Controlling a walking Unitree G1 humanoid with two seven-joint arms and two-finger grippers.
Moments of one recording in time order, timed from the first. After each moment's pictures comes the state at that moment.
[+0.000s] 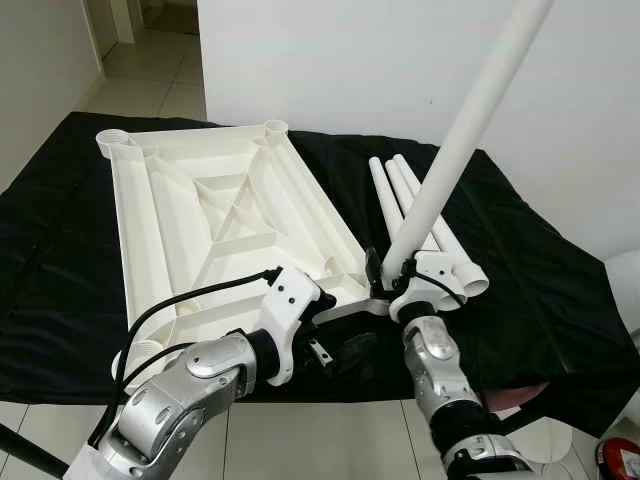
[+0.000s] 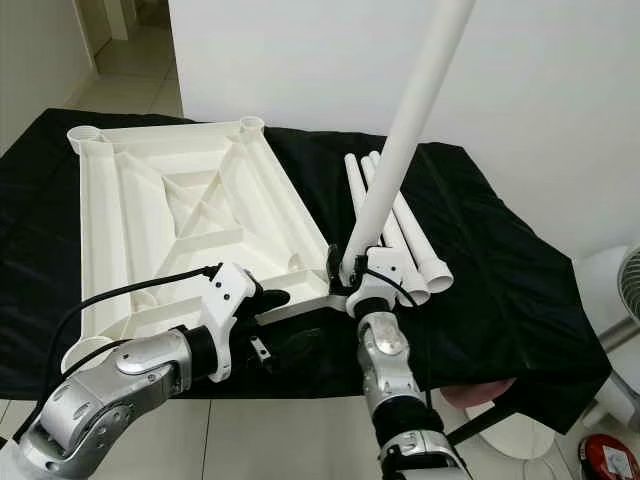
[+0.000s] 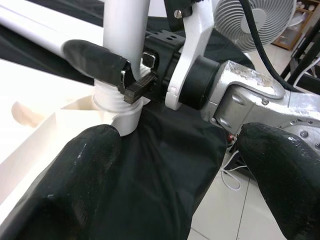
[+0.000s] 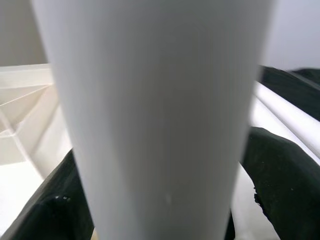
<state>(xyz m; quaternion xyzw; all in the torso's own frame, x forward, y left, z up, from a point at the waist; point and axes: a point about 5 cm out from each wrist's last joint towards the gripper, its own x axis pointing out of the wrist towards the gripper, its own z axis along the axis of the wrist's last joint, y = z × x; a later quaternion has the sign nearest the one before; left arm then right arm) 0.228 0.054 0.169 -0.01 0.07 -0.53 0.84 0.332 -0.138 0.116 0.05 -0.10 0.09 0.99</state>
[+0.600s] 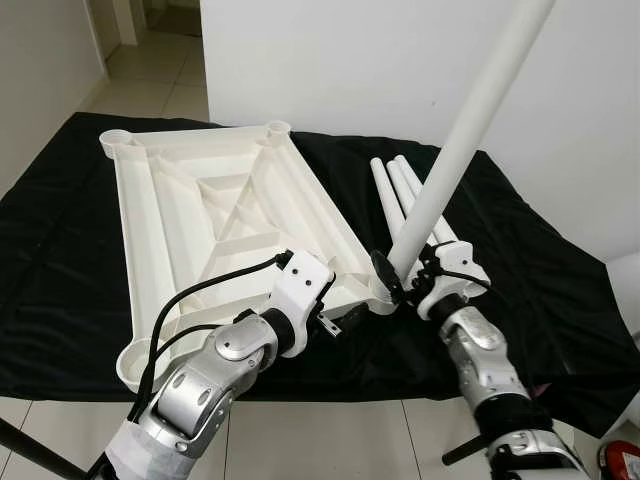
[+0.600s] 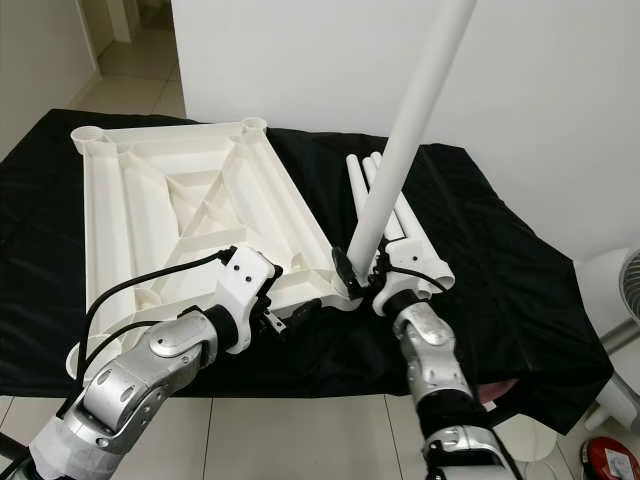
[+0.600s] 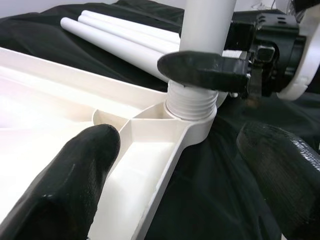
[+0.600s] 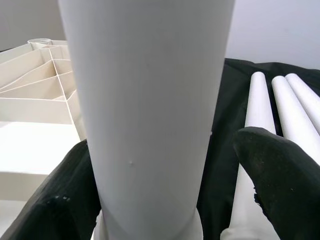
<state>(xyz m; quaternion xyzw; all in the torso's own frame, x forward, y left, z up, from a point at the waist) 0.257 0.046 0.165 0.06 0.04 -0.43 0.90 0.328 -0.170 0.122 0.00 -0.07 0.22 0.97</state>
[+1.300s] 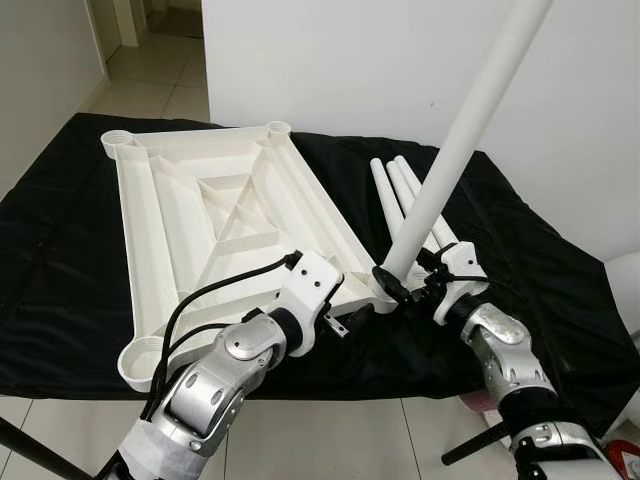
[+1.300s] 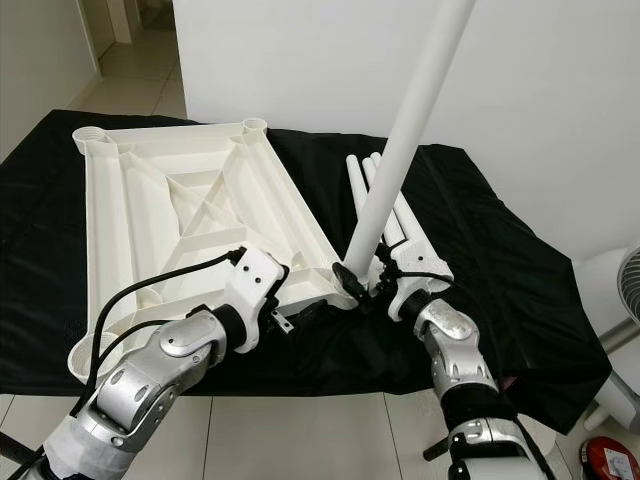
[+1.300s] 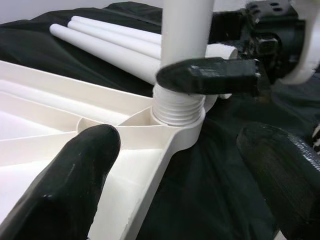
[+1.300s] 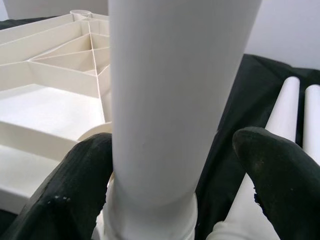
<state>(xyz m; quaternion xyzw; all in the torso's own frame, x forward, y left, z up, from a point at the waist) 0.260 0.037 0.163 0.07 0.04 -0.43 0.90 0.335 -0.185 0.133 -0.07 -0.05 0.31 0.95</state>
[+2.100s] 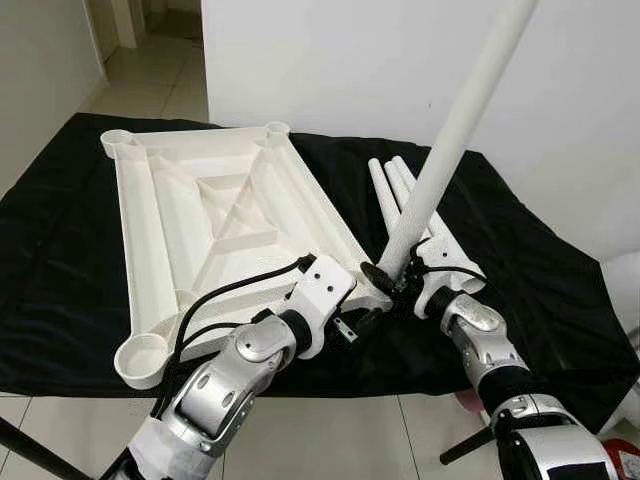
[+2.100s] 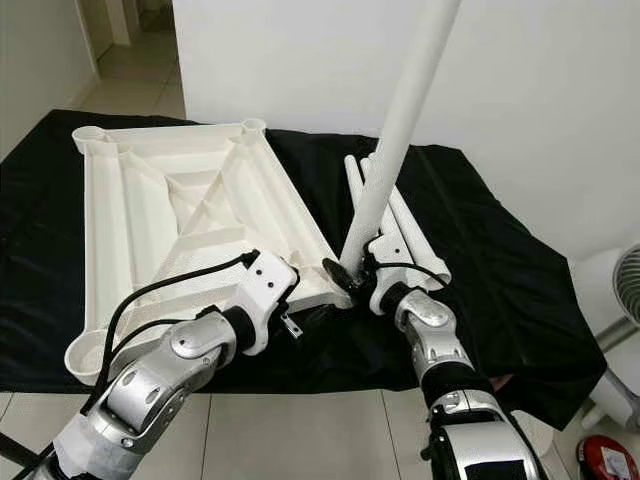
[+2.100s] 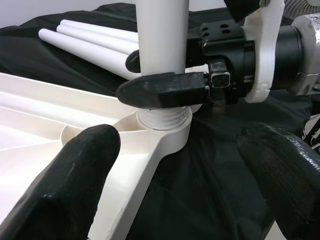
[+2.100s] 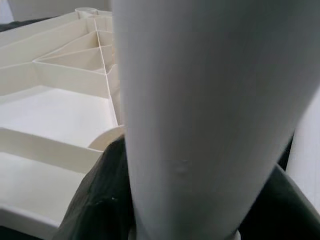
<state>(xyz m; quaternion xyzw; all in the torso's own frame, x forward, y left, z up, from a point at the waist) 0.258 0.030 0.162 0.09 0.04 -0.44 0.89 0.348 -0.157 0.119 -0.04 -0.03 0.32 0.94</state>
